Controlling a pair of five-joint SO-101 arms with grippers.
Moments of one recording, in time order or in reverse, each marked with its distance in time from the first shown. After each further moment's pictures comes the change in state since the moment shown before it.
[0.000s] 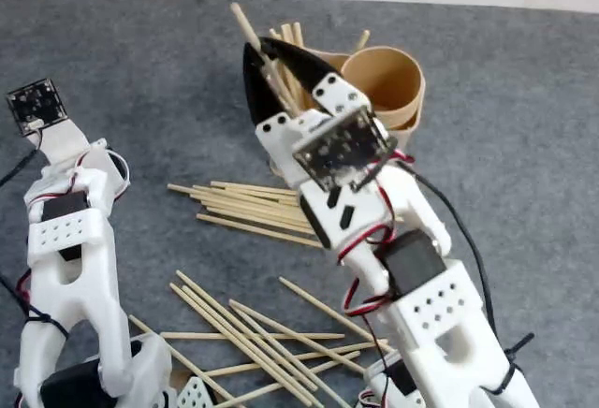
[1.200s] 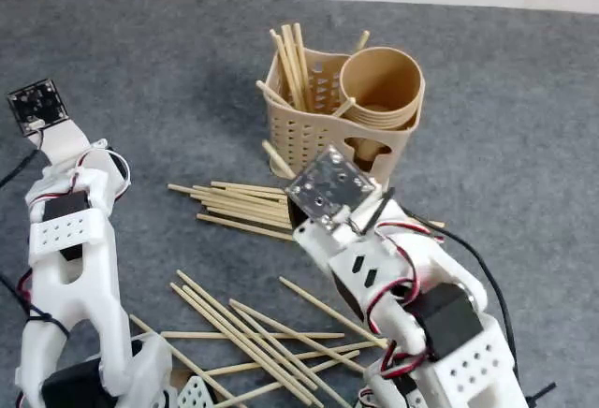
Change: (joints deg) left arm 0.0 0.0 0.0 0.0 0.0; right arm 0.0 -18.3 8.0 44.4 0.2
